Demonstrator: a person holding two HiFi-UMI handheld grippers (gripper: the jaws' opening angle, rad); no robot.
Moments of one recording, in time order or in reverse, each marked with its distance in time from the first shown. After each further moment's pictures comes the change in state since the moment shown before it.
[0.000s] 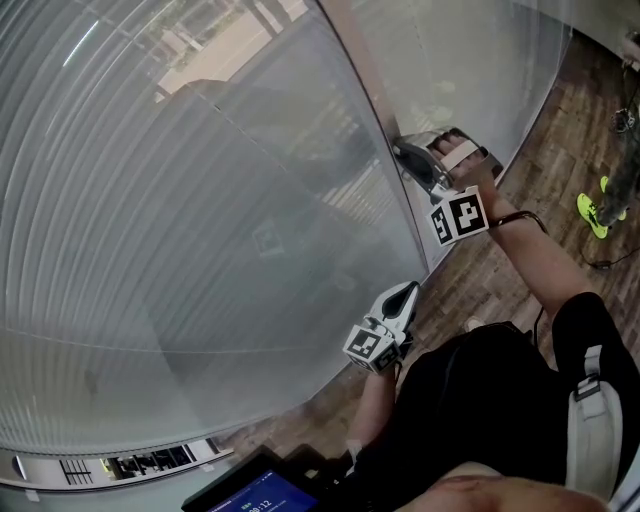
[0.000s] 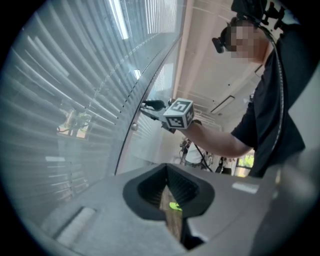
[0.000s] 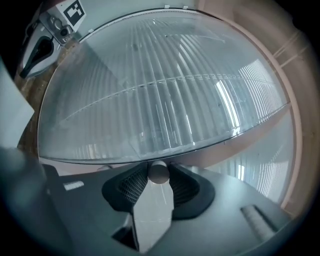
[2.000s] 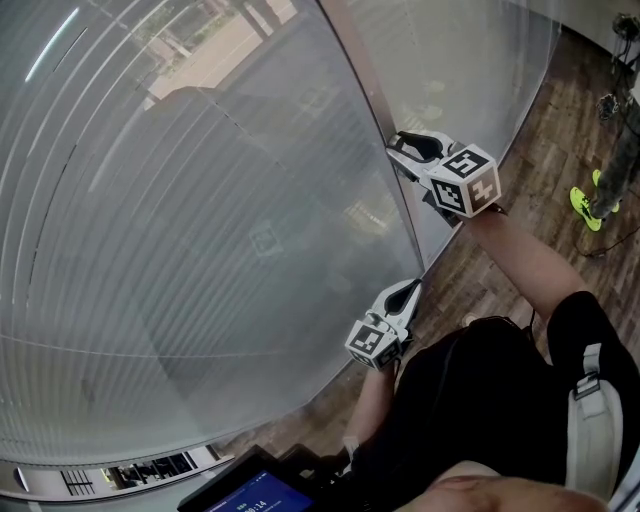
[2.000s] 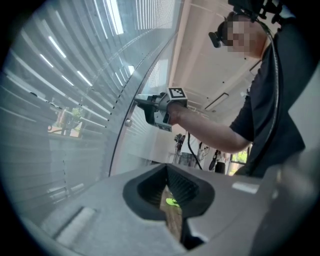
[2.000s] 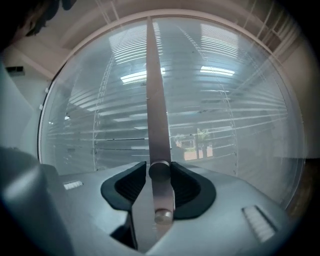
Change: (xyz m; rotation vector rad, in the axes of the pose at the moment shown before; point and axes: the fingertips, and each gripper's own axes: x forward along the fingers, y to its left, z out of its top) left arm 0.003 -0.008 -0.009 0.028 0.042 -0.066; right arm 0.003 -0.017 -0.014 1.454 -0.155 0.169
